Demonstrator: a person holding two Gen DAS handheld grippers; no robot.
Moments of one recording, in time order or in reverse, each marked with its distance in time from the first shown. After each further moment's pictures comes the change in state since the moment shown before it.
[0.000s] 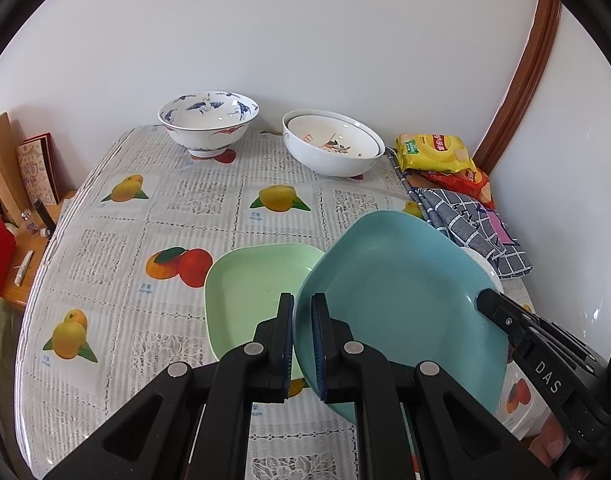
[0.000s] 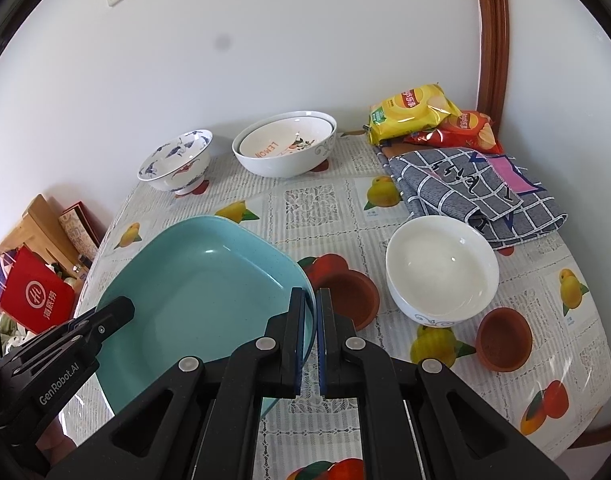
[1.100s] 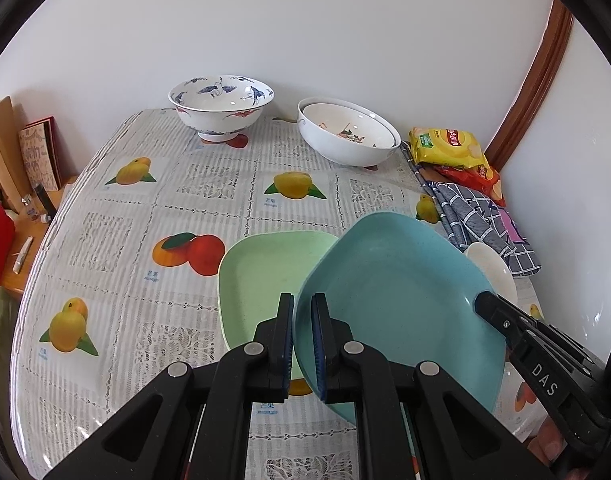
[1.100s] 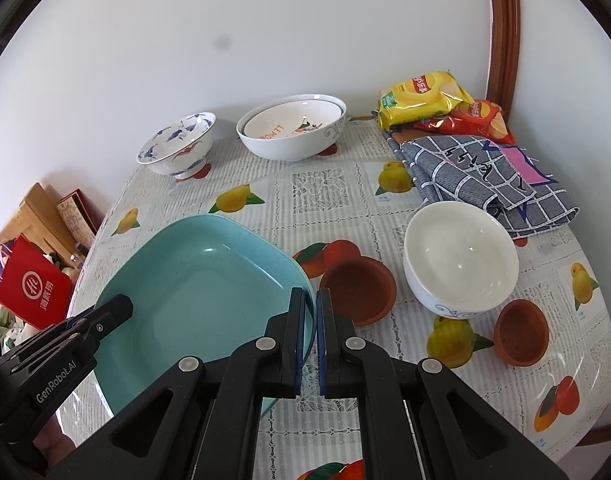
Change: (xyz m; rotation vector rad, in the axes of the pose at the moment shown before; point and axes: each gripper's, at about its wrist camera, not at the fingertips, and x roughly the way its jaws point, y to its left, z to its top) left arm 0.014 0.017 -0.004 -0.032 0.031 0.008; right arm 0.019 0.013 -0.007 -0.016 0.040 0.001
